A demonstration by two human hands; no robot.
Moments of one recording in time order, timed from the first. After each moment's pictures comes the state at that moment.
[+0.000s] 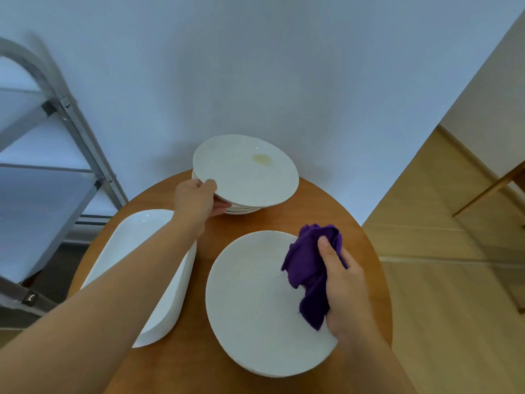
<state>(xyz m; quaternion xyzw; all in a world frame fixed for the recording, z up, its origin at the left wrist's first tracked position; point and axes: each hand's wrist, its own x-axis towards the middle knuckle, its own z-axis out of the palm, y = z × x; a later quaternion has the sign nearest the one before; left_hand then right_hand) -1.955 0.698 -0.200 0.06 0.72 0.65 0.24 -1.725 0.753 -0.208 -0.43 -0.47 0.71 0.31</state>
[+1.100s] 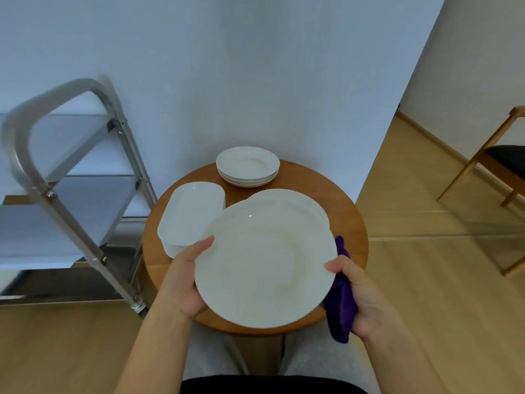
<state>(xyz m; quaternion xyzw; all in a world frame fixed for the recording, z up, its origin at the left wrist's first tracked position) -1.786 0.465 -0.173 -0.04 0.39 0.77 0.50 -1.598 0.602 -0.164 -0.41 -0.32 0.83 0.21</state>
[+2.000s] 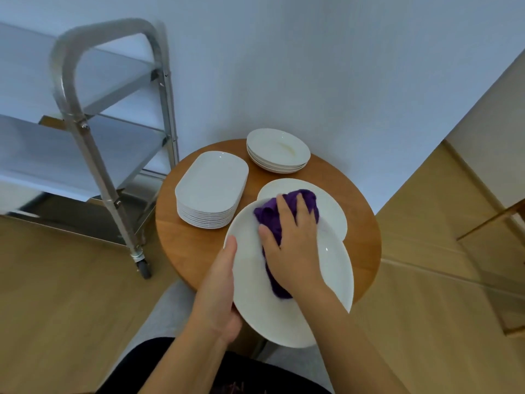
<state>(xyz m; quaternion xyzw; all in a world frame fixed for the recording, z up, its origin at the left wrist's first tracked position) -1.715 0.473 -0.198 -0.03 0.36 0.82 0.45 -1.693 0.594 -0.195 -0.29 -0.92 0.20 0.18</state>
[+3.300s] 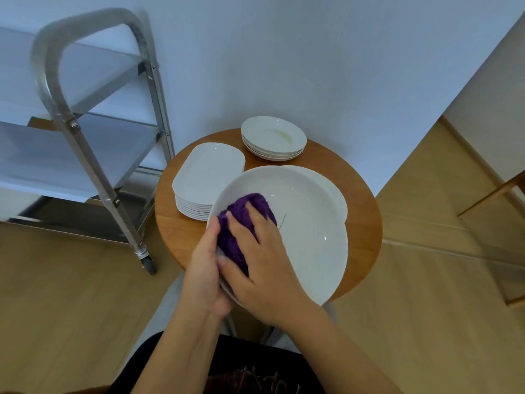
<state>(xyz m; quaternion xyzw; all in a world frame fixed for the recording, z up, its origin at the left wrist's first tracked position) -1.725 0.467 -0.192 -0.02 0.32 0.86 0.39 -1.671 0.533 -0.193 -0.12 -0.94 0.26 0.18</state>
